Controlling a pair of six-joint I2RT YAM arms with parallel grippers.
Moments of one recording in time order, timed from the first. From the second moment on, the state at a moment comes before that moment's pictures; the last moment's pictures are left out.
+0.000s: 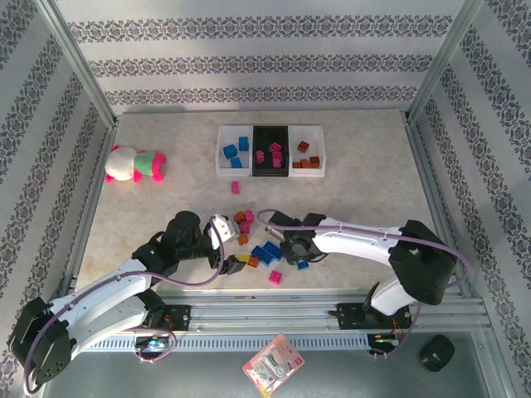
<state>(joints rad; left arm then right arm) -0.65 0.87 0.40 -0.07 0.44 0.21 0.93 1.52 0.89 -0.79 0.16 0.70</state>
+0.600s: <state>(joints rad) -0.65 0.93 0.42 0.02 0.31 0.08 0.54 1.93 1.54 -0.33 0.23 0.41</state>
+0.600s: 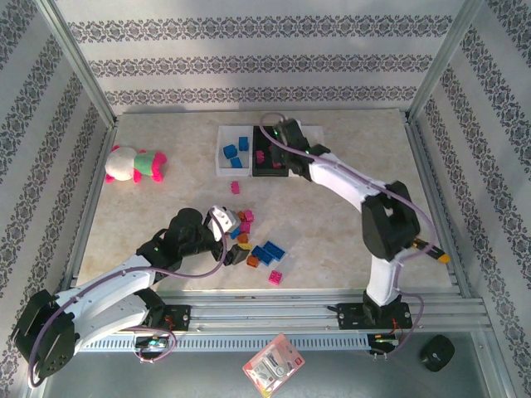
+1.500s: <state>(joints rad) -0.65 0.93 0.42 0.03 0.01 -0.21 0.57 2.44 2.23 -0.41 0.04 0.24</state>
